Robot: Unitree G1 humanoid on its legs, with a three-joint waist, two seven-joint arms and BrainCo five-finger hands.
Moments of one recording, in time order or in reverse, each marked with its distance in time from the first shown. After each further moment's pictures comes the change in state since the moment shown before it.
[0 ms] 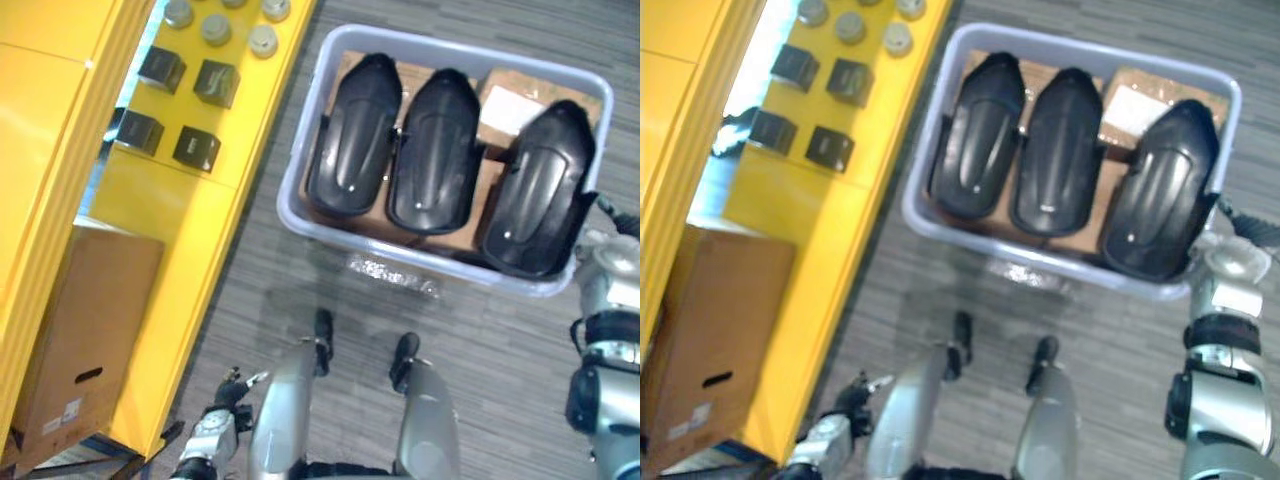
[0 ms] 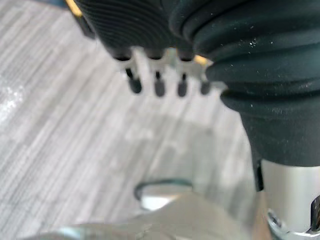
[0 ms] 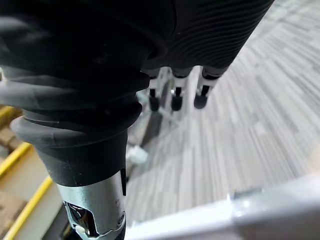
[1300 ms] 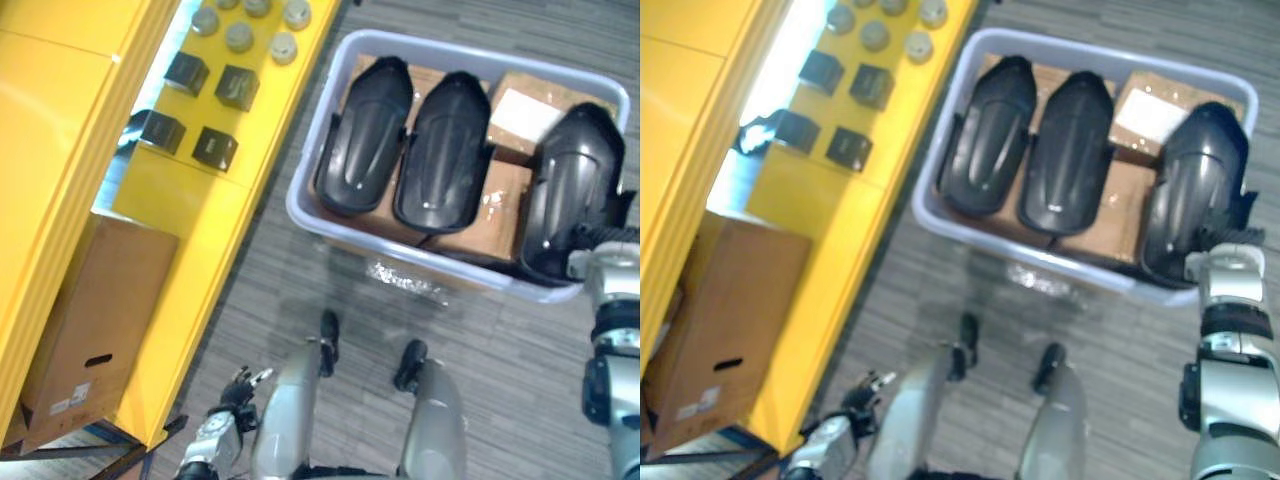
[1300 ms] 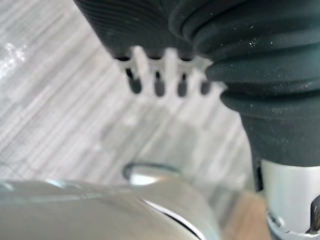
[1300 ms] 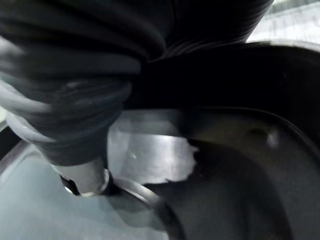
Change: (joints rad) left arm 0.026 -0.005 -0.007 -0.030 -0.125 0.001 -0.050; right arm -0.055 -0.071 0.146 0.178 -0.264 0.277 0.296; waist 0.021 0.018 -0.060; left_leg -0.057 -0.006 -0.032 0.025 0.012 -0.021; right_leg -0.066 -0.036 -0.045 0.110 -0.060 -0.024
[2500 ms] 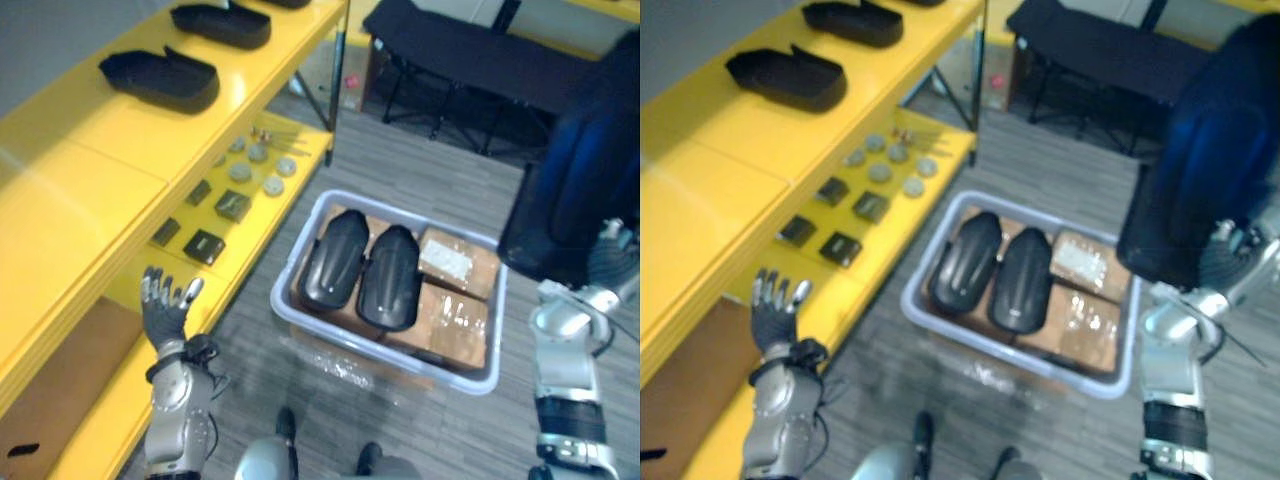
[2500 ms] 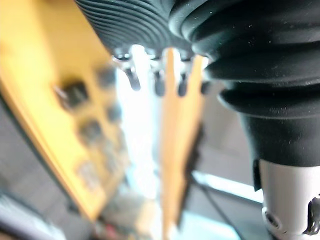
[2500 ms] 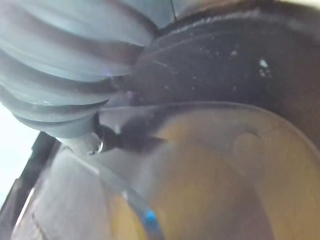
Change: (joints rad) left arm 0.137 -0.033 0.159 -1.048 0.047 -0.066 0.186; right arm 0.537 0.367 -0.047 -0.881 -0.455 -0.434 -0.472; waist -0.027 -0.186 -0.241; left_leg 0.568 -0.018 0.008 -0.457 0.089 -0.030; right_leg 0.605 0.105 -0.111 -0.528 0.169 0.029
